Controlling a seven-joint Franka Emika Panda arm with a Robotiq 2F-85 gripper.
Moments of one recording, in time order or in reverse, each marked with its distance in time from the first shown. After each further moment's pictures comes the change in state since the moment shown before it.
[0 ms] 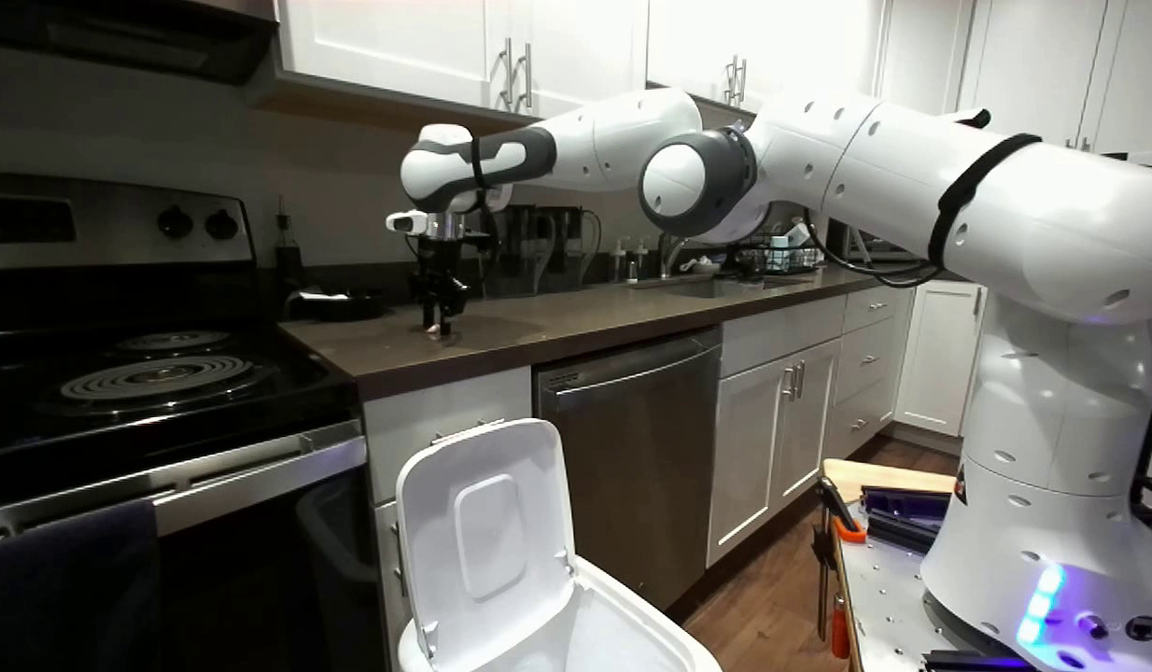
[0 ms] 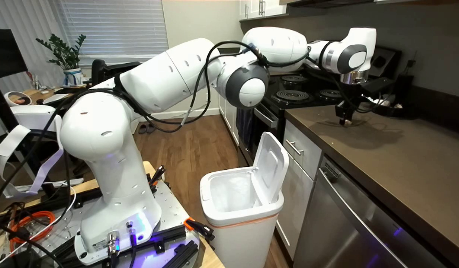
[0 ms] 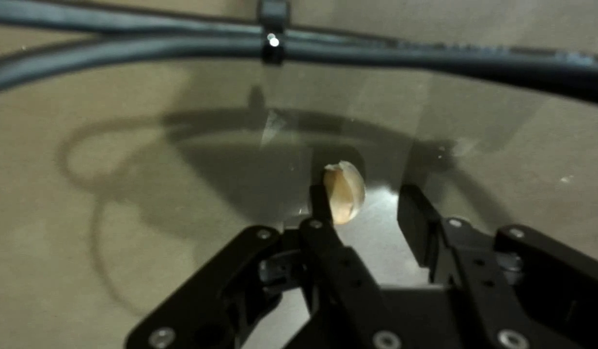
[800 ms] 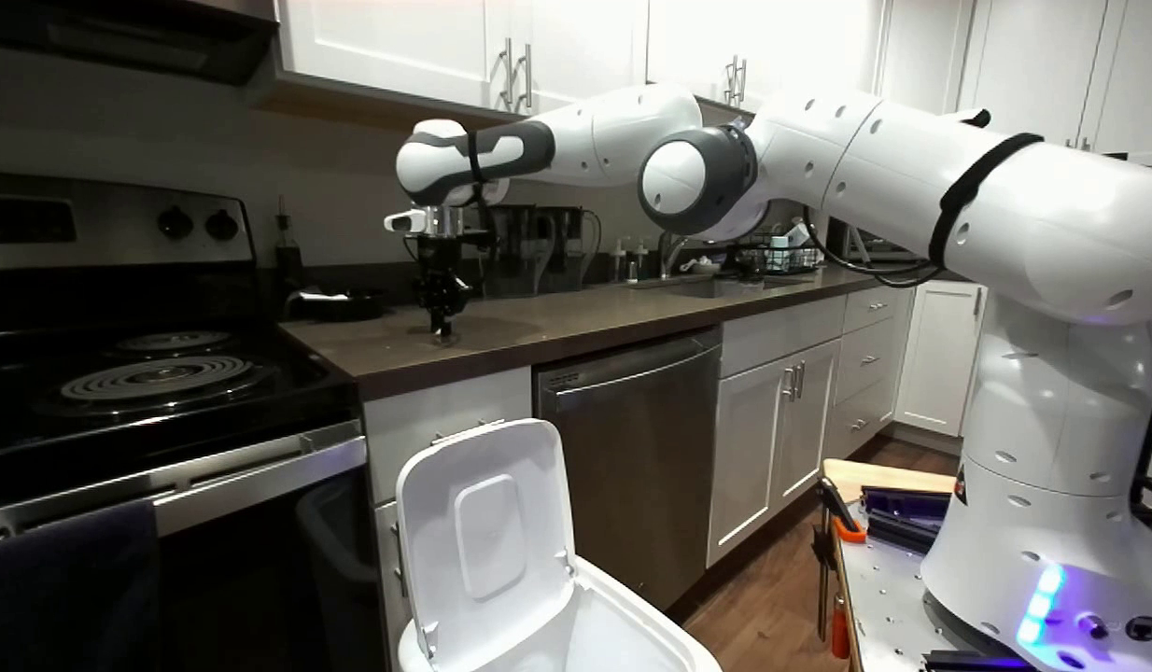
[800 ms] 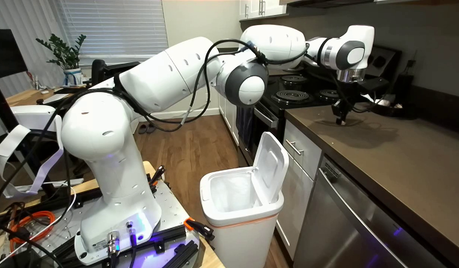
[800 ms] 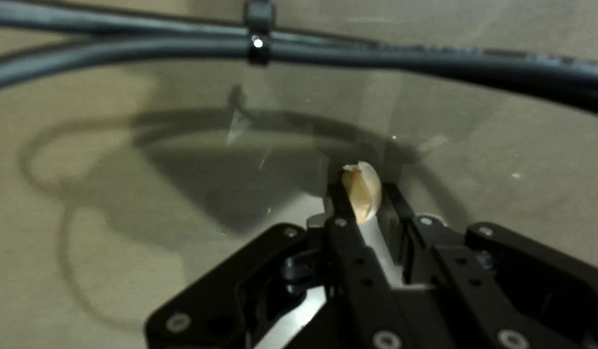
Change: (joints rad) arm 0.015 -0.010 -0.006 0.010 -0.005 -0.098 -0.007
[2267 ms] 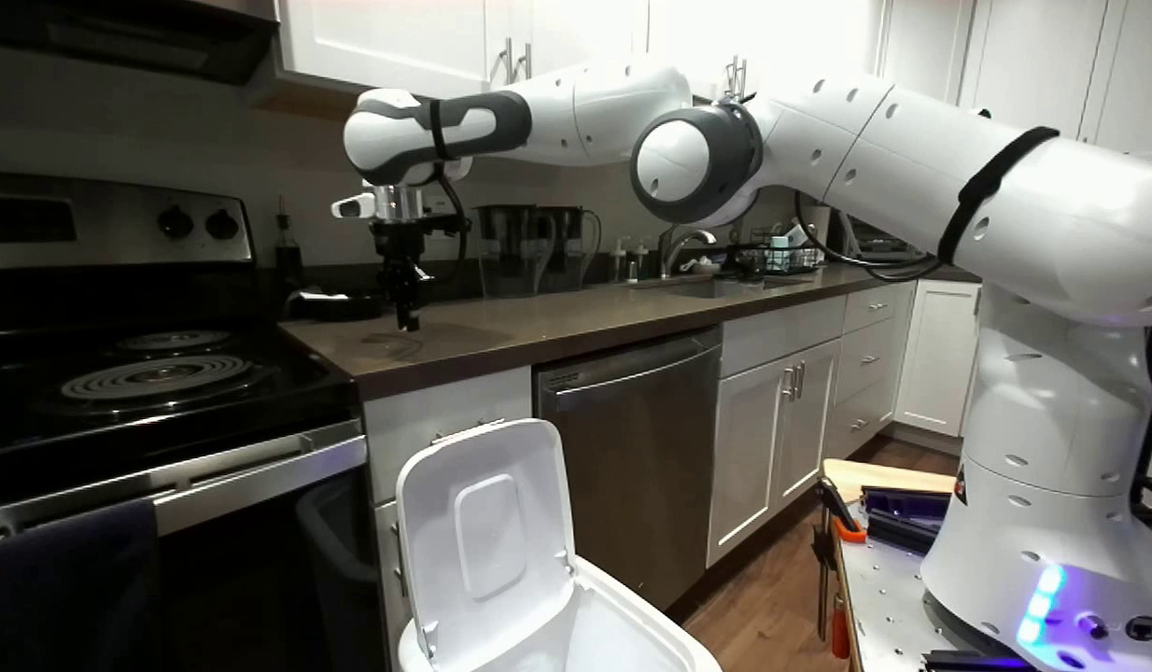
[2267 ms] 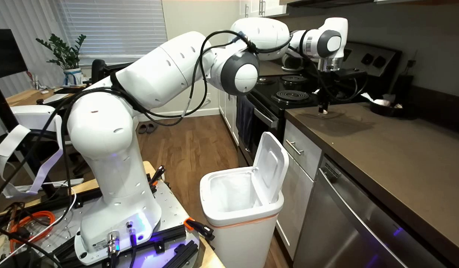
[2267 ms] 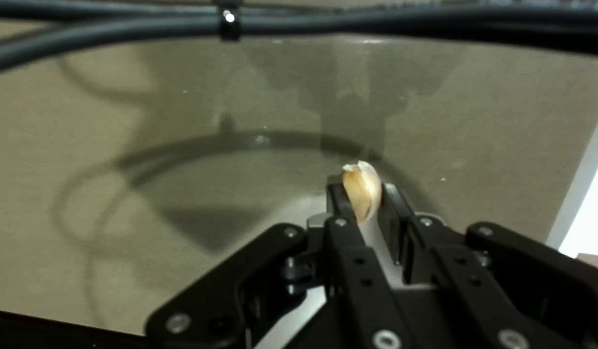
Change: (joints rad) arm 0.136 -0.047 -0.053 -0.014 -0.006 -0.075 0.259
